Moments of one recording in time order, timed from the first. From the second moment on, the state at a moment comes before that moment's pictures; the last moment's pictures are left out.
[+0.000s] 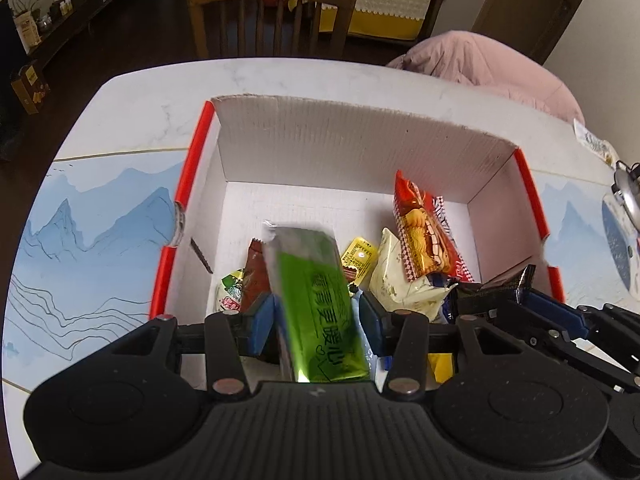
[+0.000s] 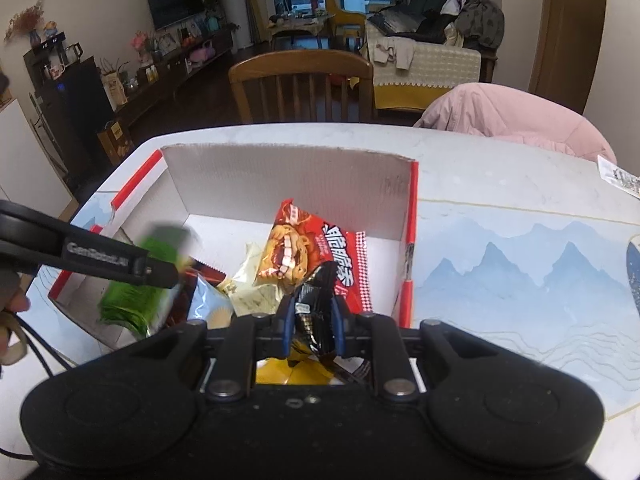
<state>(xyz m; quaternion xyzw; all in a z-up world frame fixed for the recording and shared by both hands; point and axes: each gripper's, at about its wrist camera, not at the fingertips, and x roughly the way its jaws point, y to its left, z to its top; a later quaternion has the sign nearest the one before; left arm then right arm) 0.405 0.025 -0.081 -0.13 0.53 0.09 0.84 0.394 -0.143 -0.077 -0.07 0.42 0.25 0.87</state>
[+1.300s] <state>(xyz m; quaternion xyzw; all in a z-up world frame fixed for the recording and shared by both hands) 0.296 0.031 -0.023 -0.14 0.43 0.06 0.89 0.330 -0.179 -0.021 0.00 0.37 0.28 0.89</state>
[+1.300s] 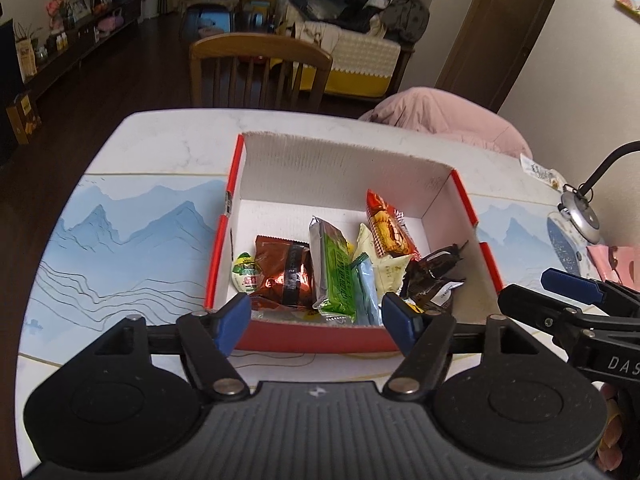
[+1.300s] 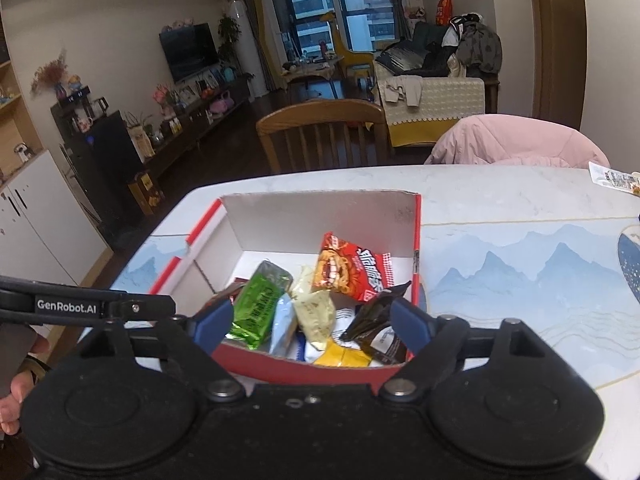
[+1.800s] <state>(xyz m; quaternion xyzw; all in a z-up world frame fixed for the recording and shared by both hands) 0.245 0.019 0.017 -0.12 0.36 0.07 0.92 0.287 -0.186 0.010 0.02 0.32 0.30 0.90</state>
